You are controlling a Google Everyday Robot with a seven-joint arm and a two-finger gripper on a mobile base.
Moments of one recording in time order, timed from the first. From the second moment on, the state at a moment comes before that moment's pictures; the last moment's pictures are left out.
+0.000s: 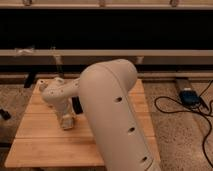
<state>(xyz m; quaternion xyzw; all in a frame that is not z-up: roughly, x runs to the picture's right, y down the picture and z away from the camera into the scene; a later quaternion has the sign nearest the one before) -0.232 0.177 0.858 -0.29 0.19 0.53 0.78</state>
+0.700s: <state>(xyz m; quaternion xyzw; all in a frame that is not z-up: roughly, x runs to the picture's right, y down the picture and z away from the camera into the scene) -0.219 0.119 0.798 -0.32 0.14 0.54 0.77</state>
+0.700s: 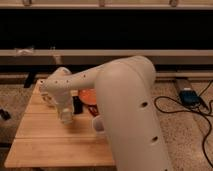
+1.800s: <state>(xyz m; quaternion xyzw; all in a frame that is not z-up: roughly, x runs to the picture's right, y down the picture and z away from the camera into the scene) -0.091 -0.030 0.895 -0.31 0.16 0.62 0.70</state>
